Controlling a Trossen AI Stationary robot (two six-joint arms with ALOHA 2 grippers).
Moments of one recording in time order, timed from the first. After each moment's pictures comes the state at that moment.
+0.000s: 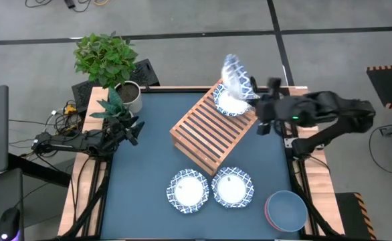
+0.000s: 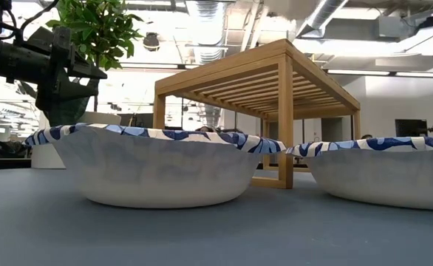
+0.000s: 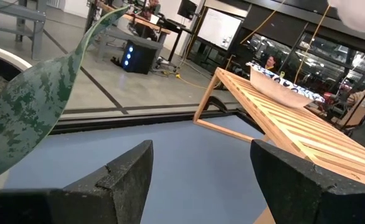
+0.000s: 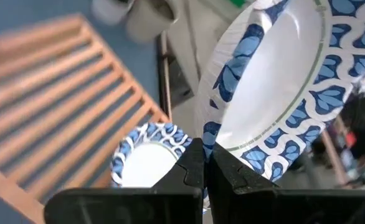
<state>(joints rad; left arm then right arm) -0.08 0.01 0.02 0.04 -0.83 -0.40 0.16 1.21 1.64 -1.07 0.73 -0.42</state>
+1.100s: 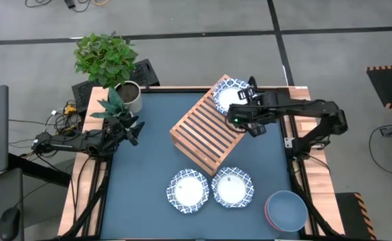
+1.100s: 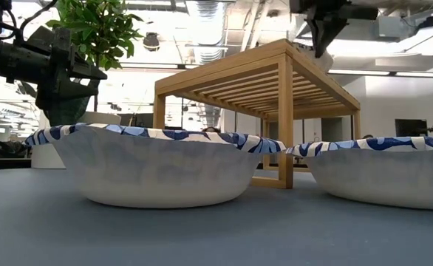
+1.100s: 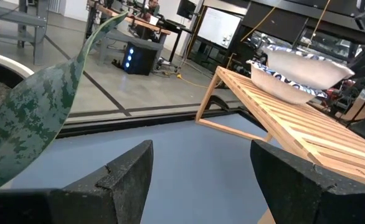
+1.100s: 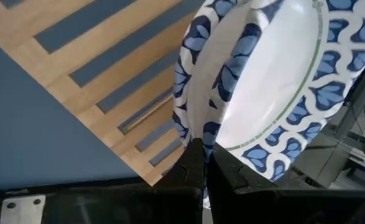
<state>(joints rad) -0.08 0.01 0.02 0.04 -0.83 -0.36 -0.07 1.53 1.64 -1.54 0.61 -0.47</state>
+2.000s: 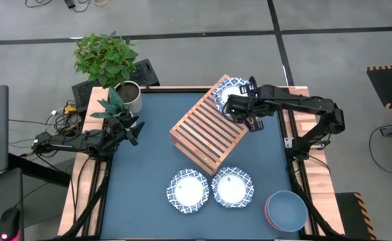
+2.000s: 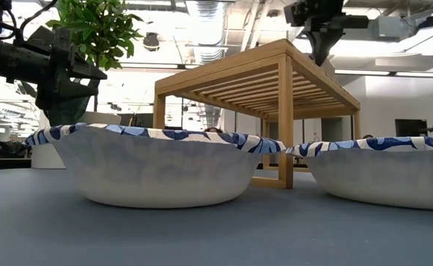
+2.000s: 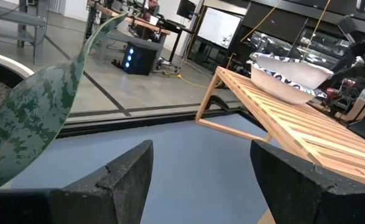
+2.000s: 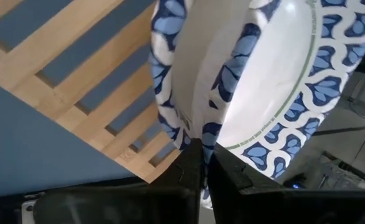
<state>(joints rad) -0.08 0.01 0.02 0.04 -0.83 -0.36 -0.17 1.55 1.64 -1.53 0.54 -0.43</state>
